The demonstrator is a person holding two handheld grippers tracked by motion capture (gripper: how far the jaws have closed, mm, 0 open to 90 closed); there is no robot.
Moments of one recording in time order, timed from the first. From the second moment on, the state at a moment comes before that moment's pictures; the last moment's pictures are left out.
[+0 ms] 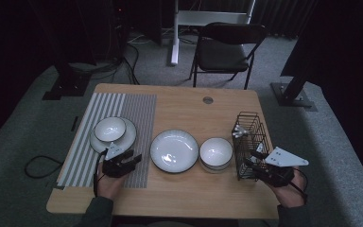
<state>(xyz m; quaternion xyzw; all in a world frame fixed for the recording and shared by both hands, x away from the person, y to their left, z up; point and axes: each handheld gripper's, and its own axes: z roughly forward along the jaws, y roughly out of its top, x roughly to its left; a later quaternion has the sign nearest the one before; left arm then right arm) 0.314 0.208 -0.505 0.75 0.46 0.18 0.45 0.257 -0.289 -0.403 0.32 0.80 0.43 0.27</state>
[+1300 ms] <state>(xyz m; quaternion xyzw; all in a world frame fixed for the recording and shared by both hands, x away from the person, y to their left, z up) 0.310 0.213 -0.504 0.75 0.46 0.19 0.43 0.268 -0.293 -0.390 0.34 0.80 0.40 0.28</state>
